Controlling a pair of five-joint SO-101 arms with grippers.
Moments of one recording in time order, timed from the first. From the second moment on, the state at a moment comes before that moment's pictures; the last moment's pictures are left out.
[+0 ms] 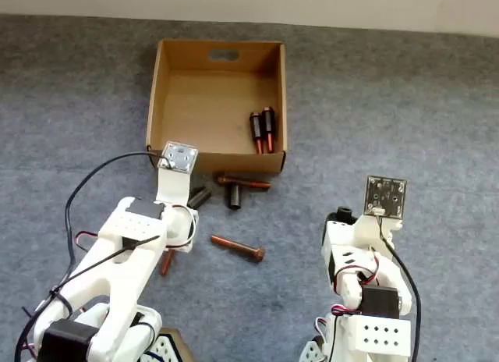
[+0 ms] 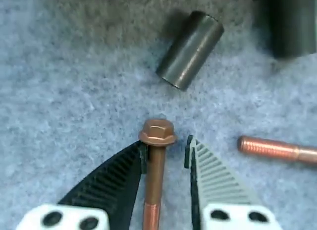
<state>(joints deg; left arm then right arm) 6.7 -26.0 63.4 46.4 2.8 -0.2 -87.0 85.2 51.4 -1.1</state>
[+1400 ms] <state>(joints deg) 14.4 -61.1 65.6 49.5 2.8 -1.4 -87.0 84.5 51.4 -1.1</state>
